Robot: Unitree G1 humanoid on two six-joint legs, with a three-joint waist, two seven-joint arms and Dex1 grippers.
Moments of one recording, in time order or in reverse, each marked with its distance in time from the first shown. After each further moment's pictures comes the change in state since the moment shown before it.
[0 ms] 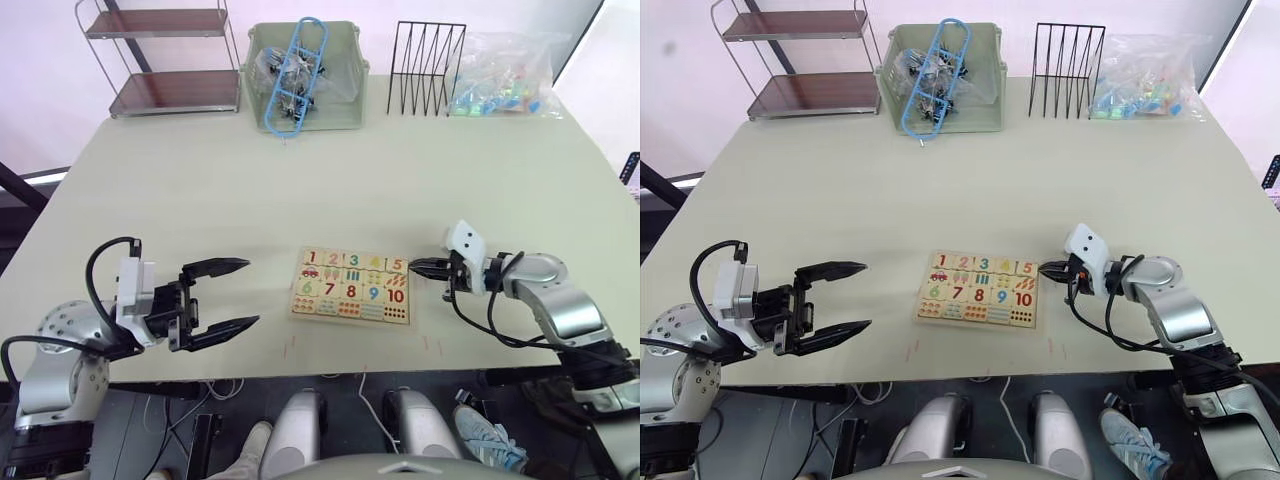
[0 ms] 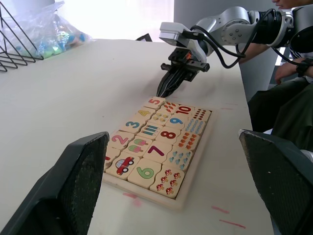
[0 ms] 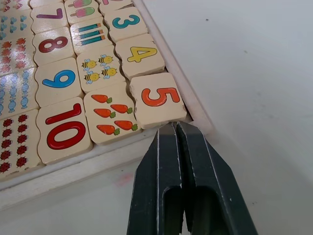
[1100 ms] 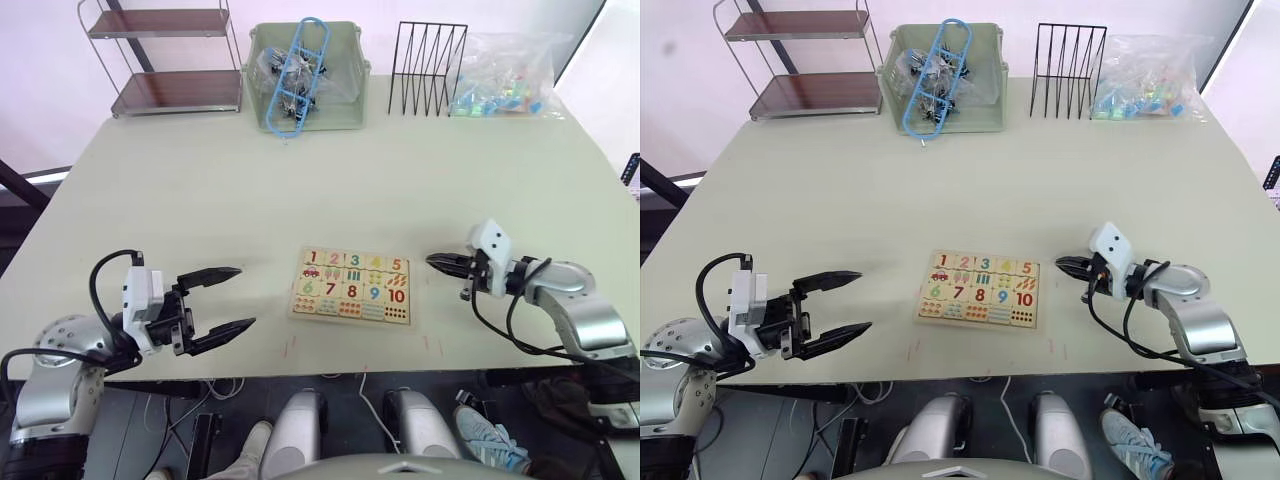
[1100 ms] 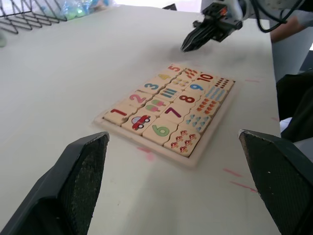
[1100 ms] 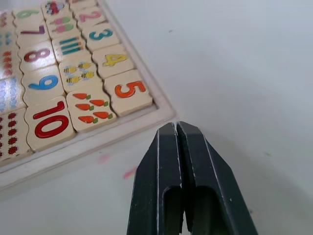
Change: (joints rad) left arm 0.072 -0.001 0.009 0.033 0.090 -0.006 0.128; right arm 0.140 -0.029 -0.173 -0.056 0.068 -0.080 -0.033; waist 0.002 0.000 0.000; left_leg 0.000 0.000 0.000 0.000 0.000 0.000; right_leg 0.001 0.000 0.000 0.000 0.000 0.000
